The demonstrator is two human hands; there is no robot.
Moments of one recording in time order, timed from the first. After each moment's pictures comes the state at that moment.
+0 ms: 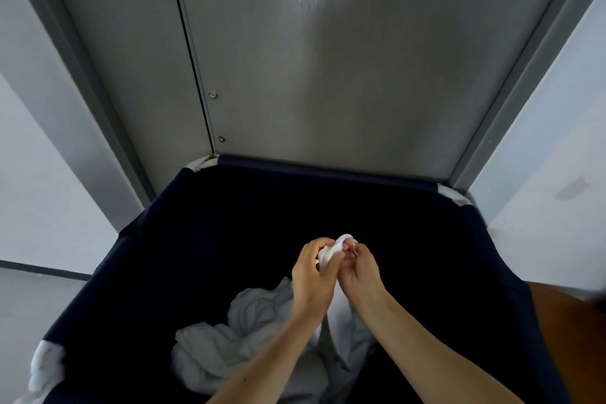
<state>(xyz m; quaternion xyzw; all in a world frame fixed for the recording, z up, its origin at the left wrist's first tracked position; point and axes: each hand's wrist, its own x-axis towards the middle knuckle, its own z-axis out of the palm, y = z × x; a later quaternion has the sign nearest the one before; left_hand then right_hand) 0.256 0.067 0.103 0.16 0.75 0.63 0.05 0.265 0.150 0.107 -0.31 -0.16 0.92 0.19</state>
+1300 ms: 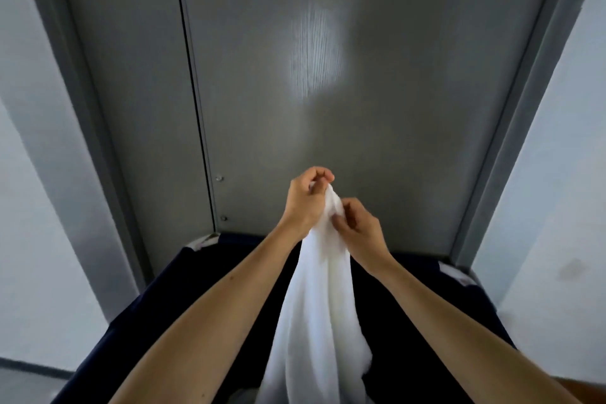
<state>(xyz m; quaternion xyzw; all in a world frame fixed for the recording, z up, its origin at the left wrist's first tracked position) 0.137 0.116 0.293 0.27 0.69 0.67 -0.01 0.214 0.202 0.254 -0.09 -0.81 0.51 0.27</state>
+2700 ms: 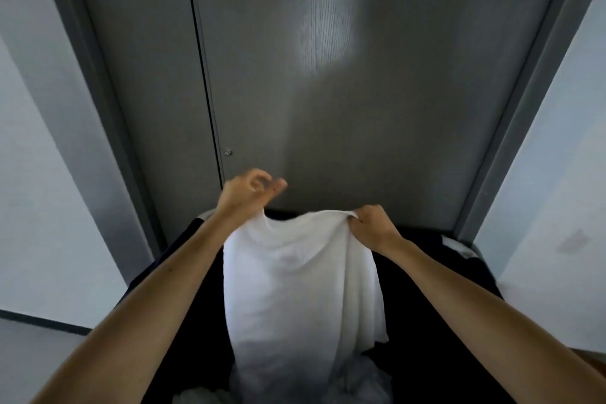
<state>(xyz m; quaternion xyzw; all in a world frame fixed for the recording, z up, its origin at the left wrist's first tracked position) 0.104 0.012 0.269 0.20 0.88 0.43 -0.04 0.212 0.224 0.237 -0.15 -0.95 0.24 0.11</state>
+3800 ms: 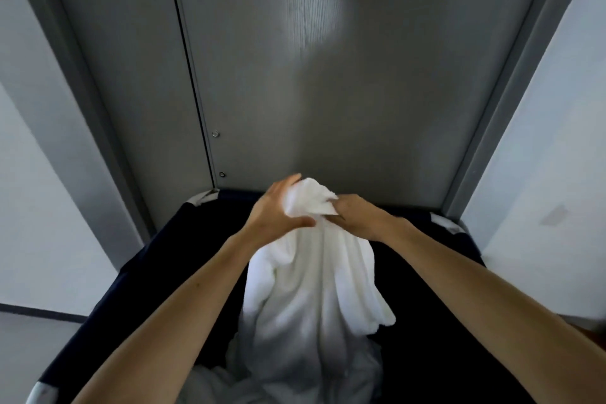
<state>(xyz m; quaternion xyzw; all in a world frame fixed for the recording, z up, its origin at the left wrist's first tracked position) 0.141 0.045 0.221 0.34 0.84 0.41 0.03 0.218 0.210 0.234 -0.04 -0.98 0.17 -0.01</state>
